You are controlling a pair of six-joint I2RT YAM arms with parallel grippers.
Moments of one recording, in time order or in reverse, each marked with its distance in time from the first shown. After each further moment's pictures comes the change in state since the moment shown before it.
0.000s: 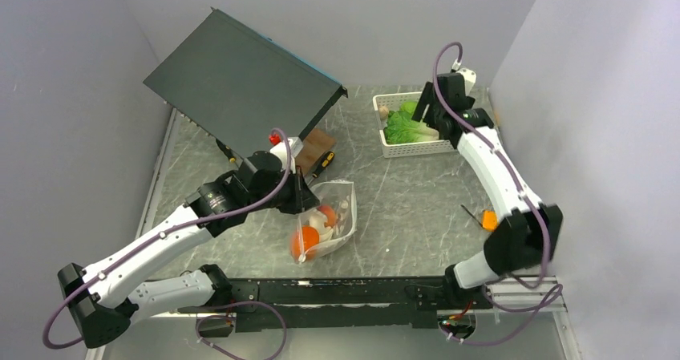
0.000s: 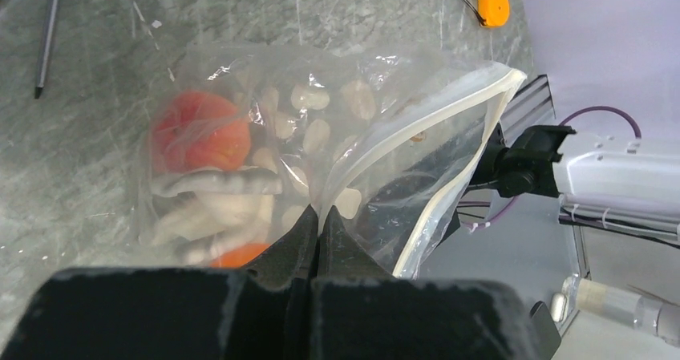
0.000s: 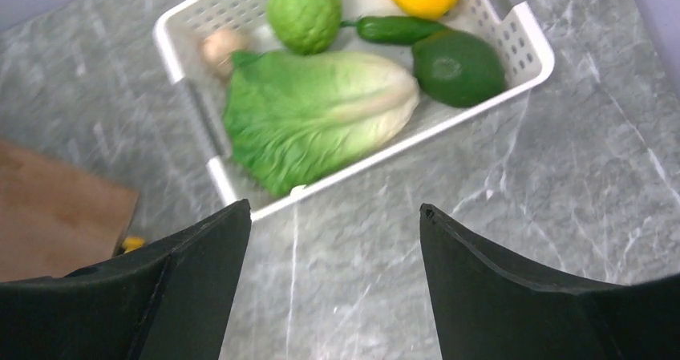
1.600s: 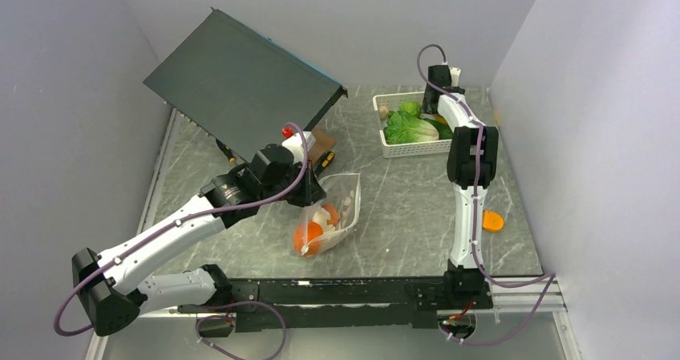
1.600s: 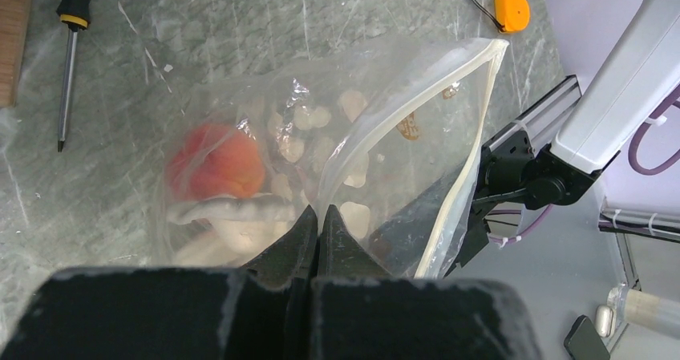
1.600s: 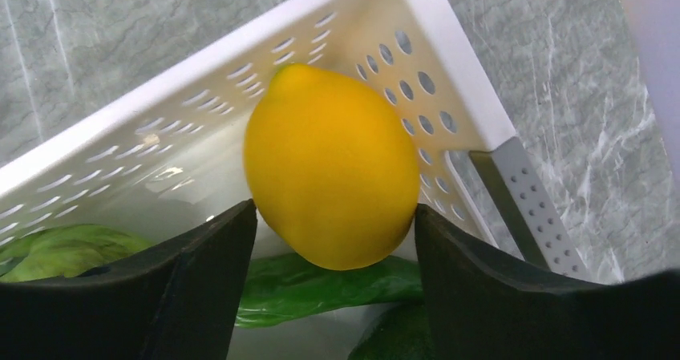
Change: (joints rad) left arm -0.003 0.099 0.026 0.083 -0.015 0.097; right arm -0.237 1.002 0.684 0.114 0.077 -0.216
